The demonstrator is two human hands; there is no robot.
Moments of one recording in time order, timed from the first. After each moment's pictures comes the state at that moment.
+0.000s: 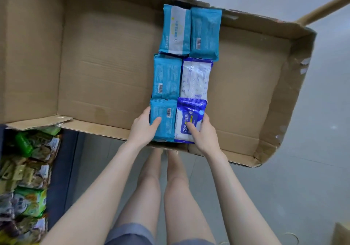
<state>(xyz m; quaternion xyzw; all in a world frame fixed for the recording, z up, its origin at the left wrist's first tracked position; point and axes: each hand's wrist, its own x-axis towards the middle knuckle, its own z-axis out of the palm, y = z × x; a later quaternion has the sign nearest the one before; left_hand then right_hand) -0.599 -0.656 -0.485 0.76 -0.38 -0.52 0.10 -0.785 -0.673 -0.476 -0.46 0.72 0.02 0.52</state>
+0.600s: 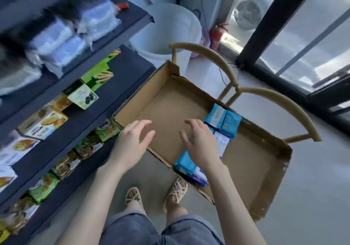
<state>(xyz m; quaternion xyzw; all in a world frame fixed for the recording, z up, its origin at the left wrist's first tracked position) -0.503 -0.544 -0.179 0.83 -0.44 -0.23 0.26 -0.658 -0.662 -0.183 -0.86 0.42 -0.05 0.30</state>
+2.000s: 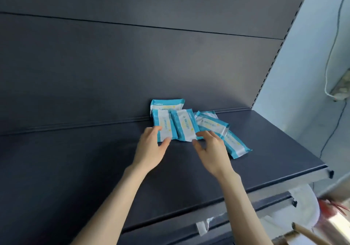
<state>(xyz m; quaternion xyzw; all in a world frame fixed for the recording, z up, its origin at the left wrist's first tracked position) -0.051 -0.465 -0.014 0.89 -0.17 0.05 0.42 -0.126 -0.628 0.004 -0.94 0.12 -0.18 0.27</state>
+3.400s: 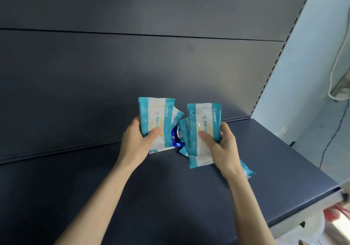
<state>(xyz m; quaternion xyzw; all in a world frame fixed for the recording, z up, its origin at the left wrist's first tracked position) 0.014 -0.495 0.037 0.80 -0.12 0.07 0.59 -0.076 -0.674 0.042 -0.75 0.17 -0.26 0.59</state>
